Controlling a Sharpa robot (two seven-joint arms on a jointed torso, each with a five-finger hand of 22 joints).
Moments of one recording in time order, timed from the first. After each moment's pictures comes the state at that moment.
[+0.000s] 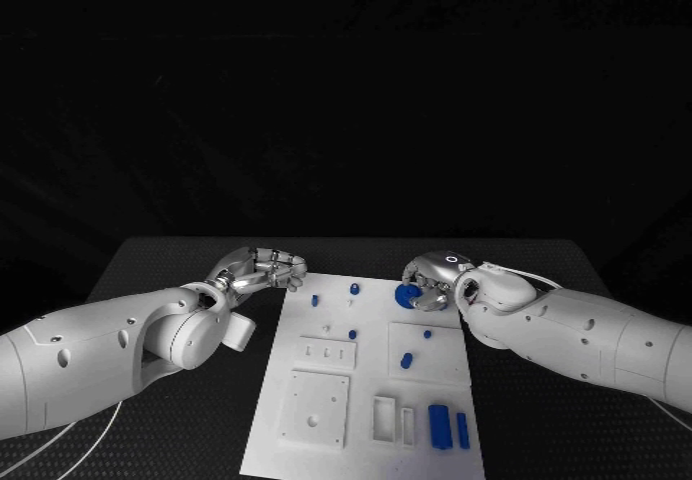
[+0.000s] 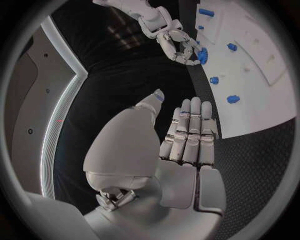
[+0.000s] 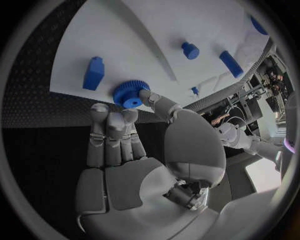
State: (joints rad) left arm 1.31 -0.82 -0.19 1.40 -0.13 -0.25 0.32; left_hand 1.39 -0.13 0.27 0.16 0.08 0.77 0.19 0.30 0.44 1.13 0.14 0.10 0.09 0.92 0.12 0.40 0.54 0.05 0.78 0.02 0.31 1.31; right arm 1.24 -0.61 -0.13 1.13 -1.62 -0.33 -0.12; right_hand 1.06 -0.22 0.79 -0.18 0.21 0.92 0.11 0.30 0.51 1.10 0.01 1.03 0.94 1.28 -0.12 1.24 1.00 0.24 1.13 -0.03 0.94 1.31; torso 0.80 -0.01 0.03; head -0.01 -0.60
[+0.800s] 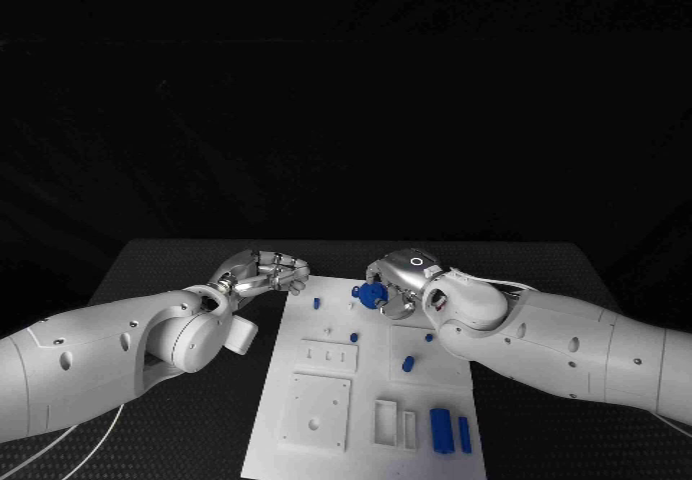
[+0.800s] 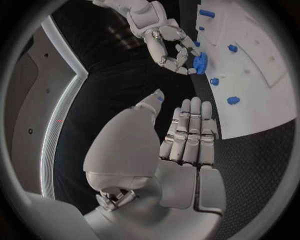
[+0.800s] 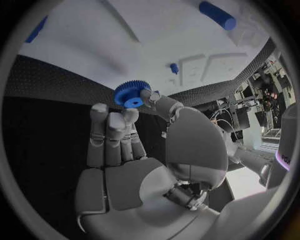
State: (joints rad) left arm 1.31 -0.82 -0.19 1.41 -0.13 -0.25 0.31; left_hand 1.39 -0.13 0.27 0.16 0.08 0.77 0.19 0.30 0.44 1.13 0.14 0.10 0.09 0.92 0.12 0.40 0.54 0.05 0.78 0.02 0.31 1.31; right arm 1.26 -0.58 -0.12 1.30 -1.80 -0.39 -0.23; right_hand 1.09 -0.28 0.85 -0.12 0.14 0.92 0.11 0.30 0.52 1.11 0.01 1.03 0.92 1.29 -0.12 1.24 1.01 0.23 1.14 -0.03 0.95 1.31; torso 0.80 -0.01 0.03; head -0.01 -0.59
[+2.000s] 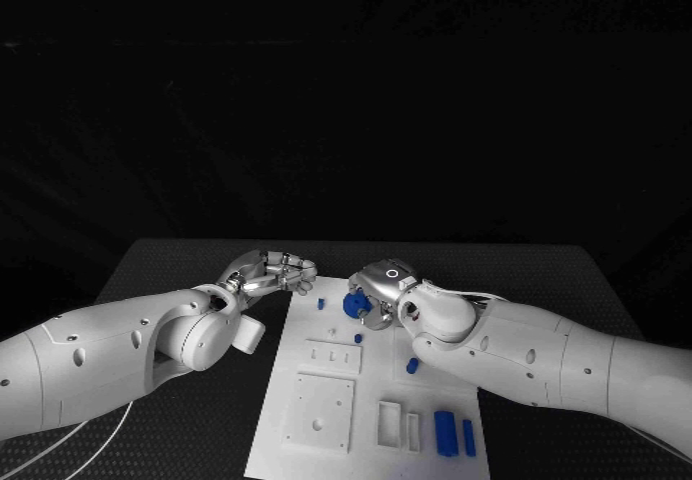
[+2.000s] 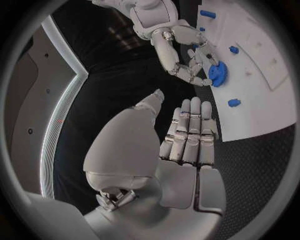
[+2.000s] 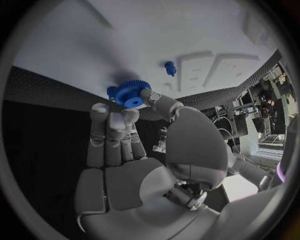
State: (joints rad) left arm 1.31 -0.81 -0.19 1.40 -0.13 -0.25 0.31; left_hand 1.39 -0.13 0.27 0.16 0.08 0.77 0.19 0.30 0.44 1.13 0.14 0.09 0.09 0.92 0.12 0.39 0.54 0.06 0.78 0.02 0.31 1.31; right arm 1.22 -0.43 -0.14 1.18 -1.87 -0.39 -0.26; right_hand 1.09 -0.28 0.85 -0.13 0.14 0.93 0.11 0.29 0.51 1.11 0.00 1.03 0.92 1.30 -0.12 1.24 1.01 0.23 1.15 -0.03 0.95 1.31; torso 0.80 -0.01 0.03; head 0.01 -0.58
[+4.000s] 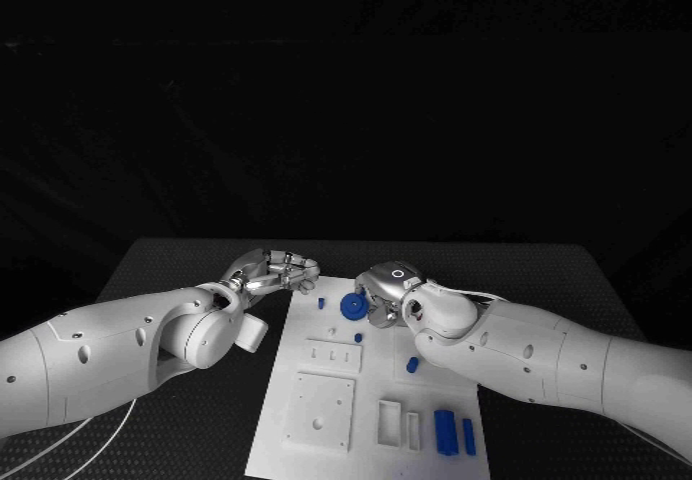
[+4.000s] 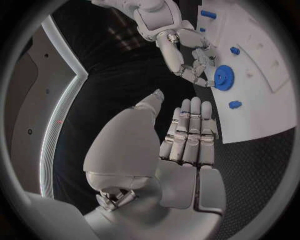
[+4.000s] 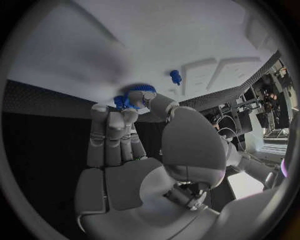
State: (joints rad) left arm 1.31 -0.80 -0.19 1.40 -0.14 -0.25 0.31; left_hand 1.39 -0.13 0.27 0.17 0.08 0.77 0.19 0.30 0.44 1.13 0.14 0.09 0.09 0.92 0.12 0.39 0.55 0.05 0.78 0.02 0.31 1.31; right arm 1.22 -0.42 -0.15 1.13 -1.80 -0.38 -0.24; right_hand 1.12 -0.29 0.84 -0.26 0.58 0.89 0.13 0.23 0.46 1.10 0.01 1.05 0.91 1.28 -0.09 1.22 1.03 0.23 1.12 -0.02 0.94 1.31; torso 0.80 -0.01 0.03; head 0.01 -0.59
